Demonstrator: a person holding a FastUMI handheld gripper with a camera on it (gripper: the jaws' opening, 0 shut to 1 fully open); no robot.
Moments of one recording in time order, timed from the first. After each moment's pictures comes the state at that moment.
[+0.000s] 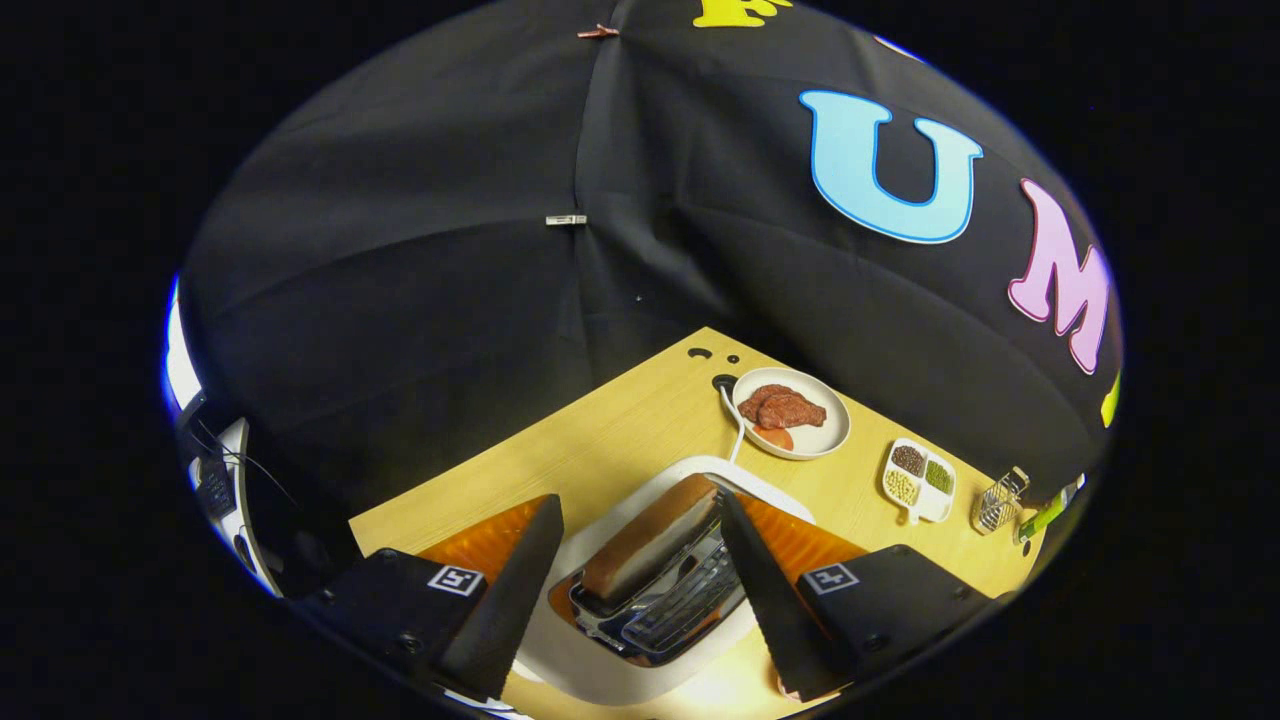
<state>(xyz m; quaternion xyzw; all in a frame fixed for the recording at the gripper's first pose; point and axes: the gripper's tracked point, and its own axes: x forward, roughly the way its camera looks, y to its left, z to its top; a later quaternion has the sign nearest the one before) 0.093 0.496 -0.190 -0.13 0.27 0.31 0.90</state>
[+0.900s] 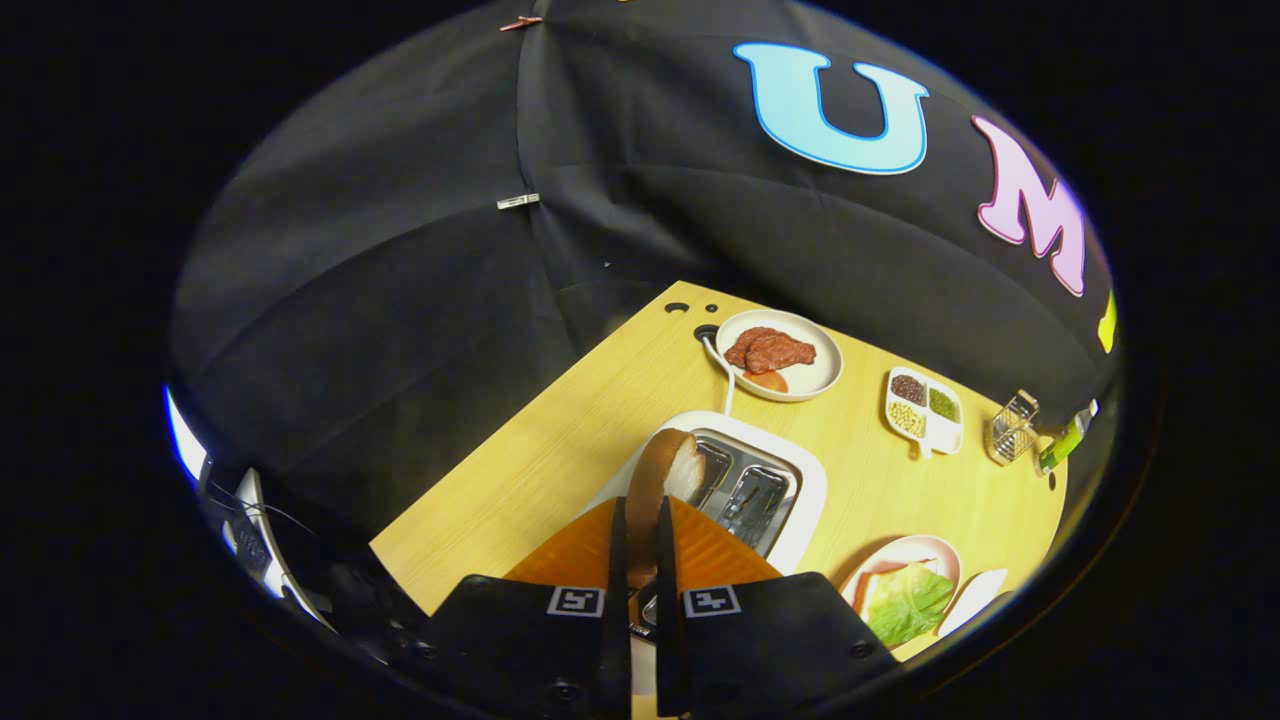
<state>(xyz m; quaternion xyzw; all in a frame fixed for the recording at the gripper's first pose) 0.089 0.487 -0.201 -0.07 0.34 0.27 0.90</state>
